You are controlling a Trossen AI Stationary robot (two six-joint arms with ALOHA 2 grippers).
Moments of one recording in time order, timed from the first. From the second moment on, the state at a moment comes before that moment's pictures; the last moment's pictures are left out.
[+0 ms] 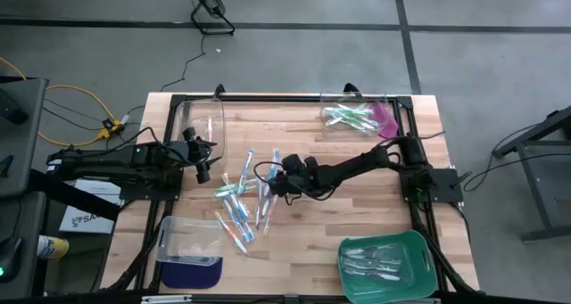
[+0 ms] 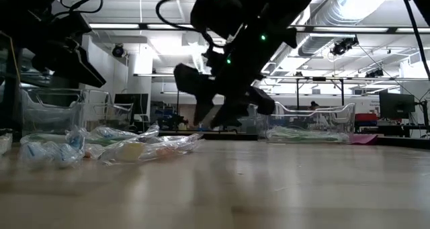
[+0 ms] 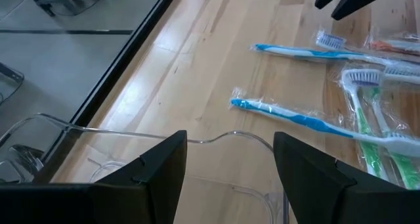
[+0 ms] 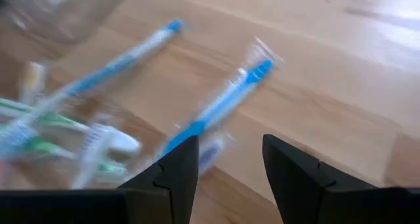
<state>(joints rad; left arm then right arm) 0.07 0.36 0.33 -0.52 -0.43 0.07 0.11 2.07 1.32 -0.21 0.65 1.01</state>
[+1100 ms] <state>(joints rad) 0.07 0.36 0.33 -0.53 -0.43 0.05 0.10 2.14 1.32 -0.09 0.55 0.91</state>
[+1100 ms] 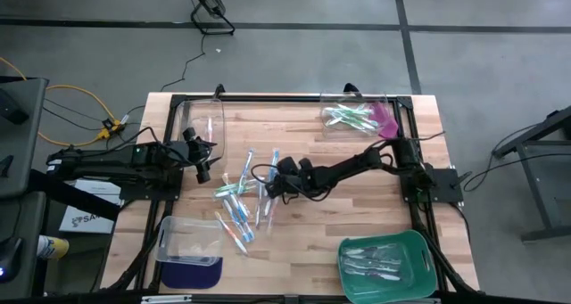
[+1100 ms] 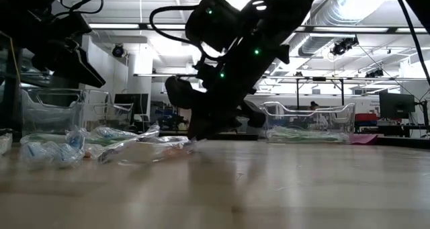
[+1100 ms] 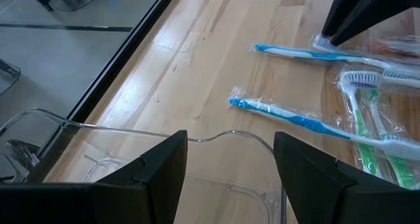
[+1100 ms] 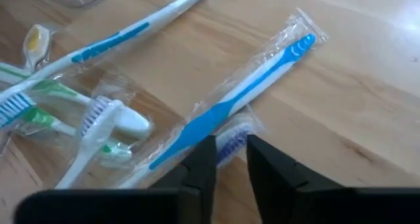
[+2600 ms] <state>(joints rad) 0.07 0.36 0.33 -0.55 -0.43 0.05 0.42 1.46 1.32 0.16 0.81 -0.13</state>
